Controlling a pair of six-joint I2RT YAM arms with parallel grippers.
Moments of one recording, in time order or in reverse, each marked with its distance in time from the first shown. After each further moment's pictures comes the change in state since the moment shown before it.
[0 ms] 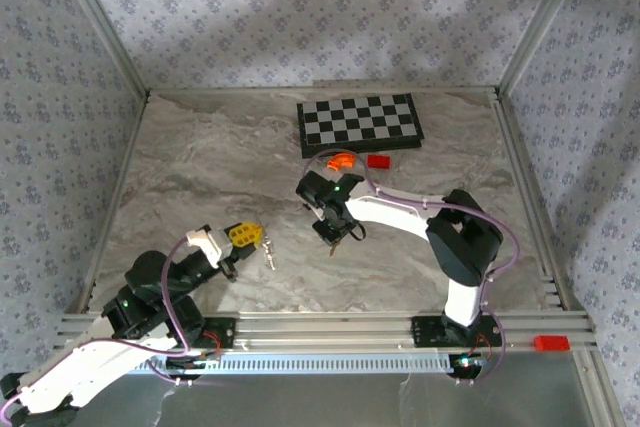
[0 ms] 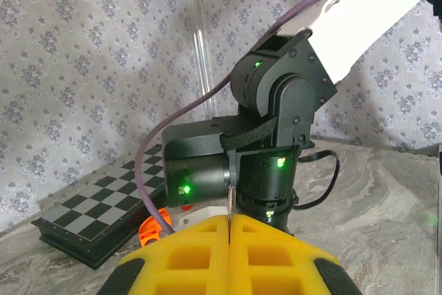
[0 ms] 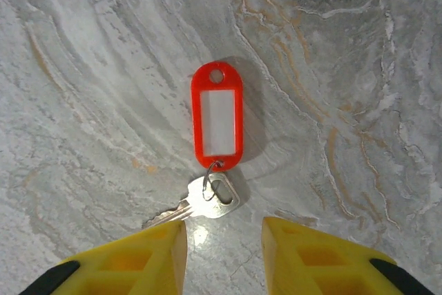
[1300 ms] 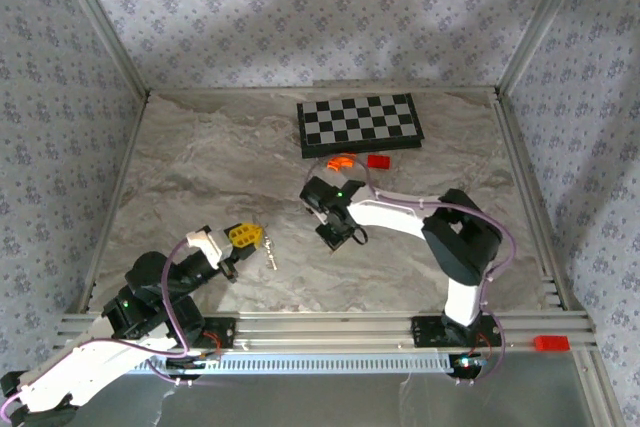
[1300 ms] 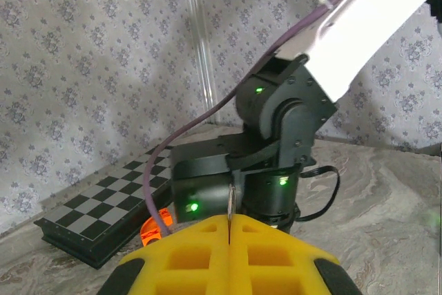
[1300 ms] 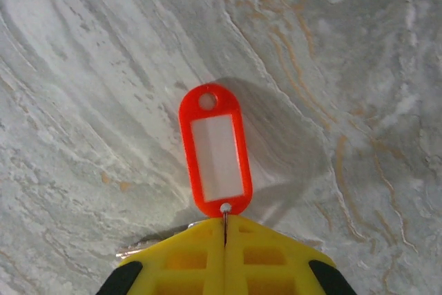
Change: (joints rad) left arm -0.013 -0.006 -0.006 0.000 -0.018 0.008; right arm -0.009 -0.043 -0.145 0.156 0.016 -0.004
